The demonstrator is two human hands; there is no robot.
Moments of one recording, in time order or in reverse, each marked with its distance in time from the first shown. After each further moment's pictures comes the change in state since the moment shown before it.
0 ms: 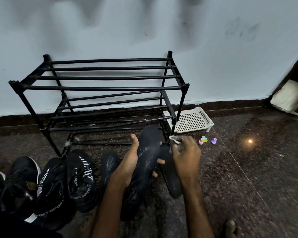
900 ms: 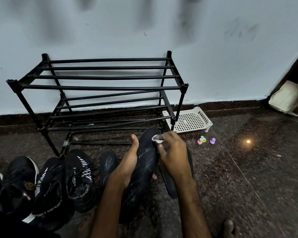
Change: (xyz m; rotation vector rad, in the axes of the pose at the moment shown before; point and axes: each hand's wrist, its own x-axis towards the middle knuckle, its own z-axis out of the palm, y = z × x) left_hand -0.007 0.002 0.006 -0.044 0.023 -0.040; right_hand 0.004 -0.020 0.004 0.028 -0.274 -0.224
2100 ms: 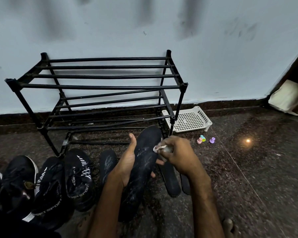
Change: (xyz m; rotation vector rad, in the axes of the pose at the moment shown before) left_hand 0.006 -0.001 -0.001 -0.042 -0.107 0.029; right_hand 0.009 0.015 -0.024 -0.006 -0.313 0.068
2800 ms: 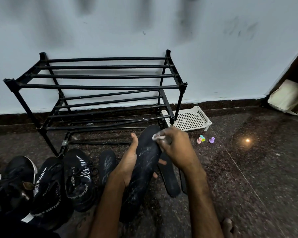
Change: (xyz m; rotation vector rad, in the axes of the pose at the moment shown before) left_hand 0.001 -0.002 0.002 -0.005 -0.011 -0.029; right_hand 0.012 -0.014 -0.005 -0.025 0.119 -0.037
